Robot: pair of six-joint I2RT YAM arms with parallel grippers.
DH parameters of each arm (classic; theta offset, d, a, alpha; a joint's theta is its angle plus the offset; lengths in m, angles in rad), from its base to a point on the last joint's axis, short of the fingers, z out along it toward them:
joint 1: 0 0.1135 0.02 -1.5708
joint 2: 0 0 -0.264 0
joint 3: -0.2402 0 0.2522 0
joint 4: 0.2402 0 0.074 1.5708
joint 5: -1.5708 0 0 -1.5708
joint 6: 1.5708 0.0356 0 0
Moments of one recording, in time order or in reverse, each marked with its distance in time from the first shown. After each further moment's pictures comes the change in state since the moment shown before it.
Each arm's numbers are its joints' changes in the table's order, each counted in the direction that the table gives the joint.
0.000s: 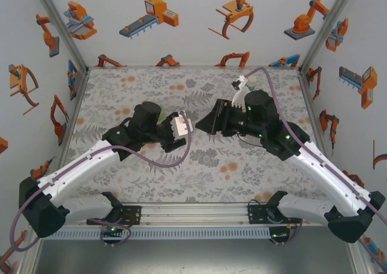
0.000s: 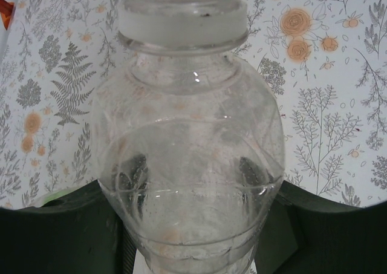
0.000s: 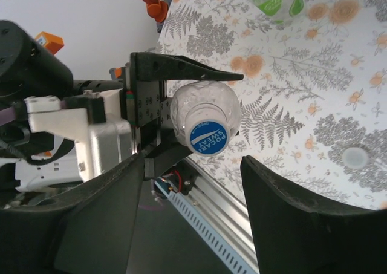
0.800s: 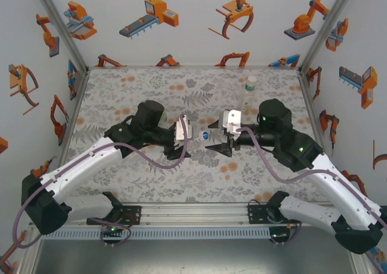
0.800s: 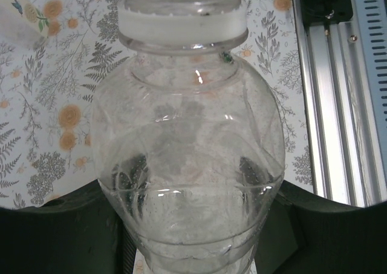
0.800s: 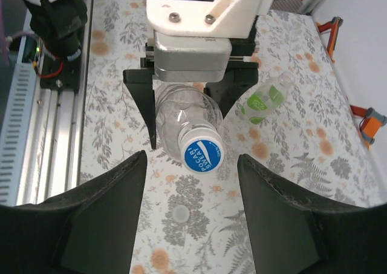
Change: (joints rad) left arm 0.000 0.036 -0.039 0.071 -0.334 0.030; right arm 0.000 -0.126 0.079 -0.029 0.419 -1.238
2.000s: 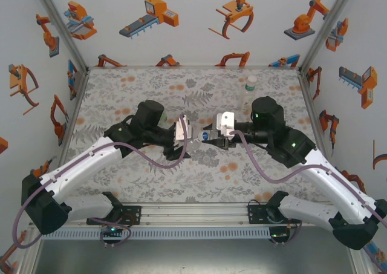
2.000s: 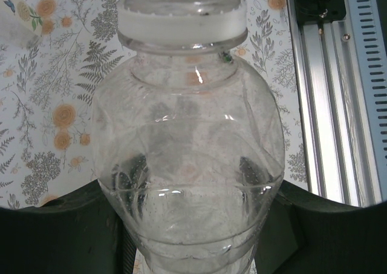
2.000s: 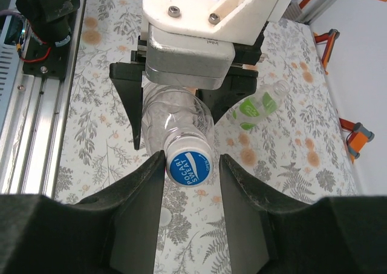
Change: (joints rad) left arm 0.002 0.000 -0.006 0.020 -0.008 0.002; right arm 0.004 0.045 0.003 -0.029 0.011 -0.087
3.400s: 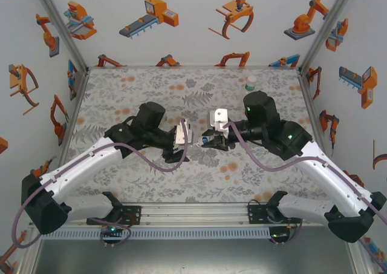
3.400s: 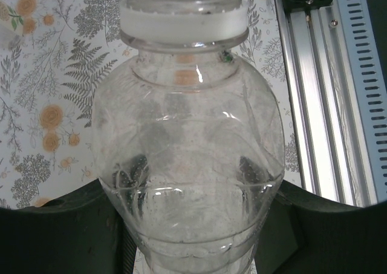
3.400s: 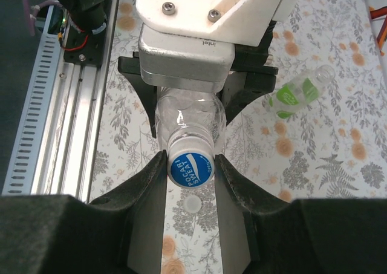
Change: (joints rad) left arm -0.010 -0.001 0.000 0.051 -0.011 0.044; right arm 0.003 0.087 -0.107 0.174 0.052 0.021
